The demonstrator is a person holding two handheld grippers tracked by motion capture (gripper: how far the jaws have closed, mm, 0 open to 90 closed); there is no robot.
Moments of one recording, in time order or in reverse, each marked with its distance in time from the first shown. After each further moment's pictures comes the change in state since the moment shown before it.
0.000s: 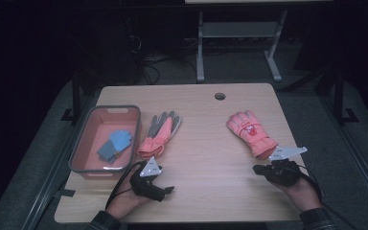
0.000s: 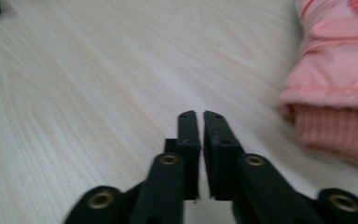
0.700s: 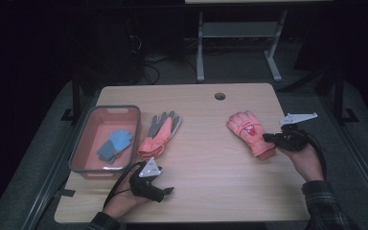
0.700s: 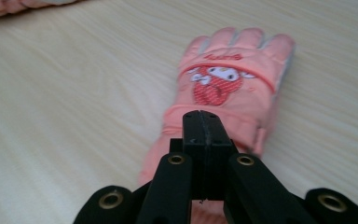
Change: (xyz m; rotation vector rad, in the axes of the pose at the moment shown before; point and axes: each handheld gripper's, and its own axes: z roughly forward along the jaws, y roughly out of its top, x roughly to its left) left arm 0.000 -0.001 -0.001 0.006 -0.010 0.012; right arm -0.078 0.051 -0.007 -0.043 -0.104 0.092
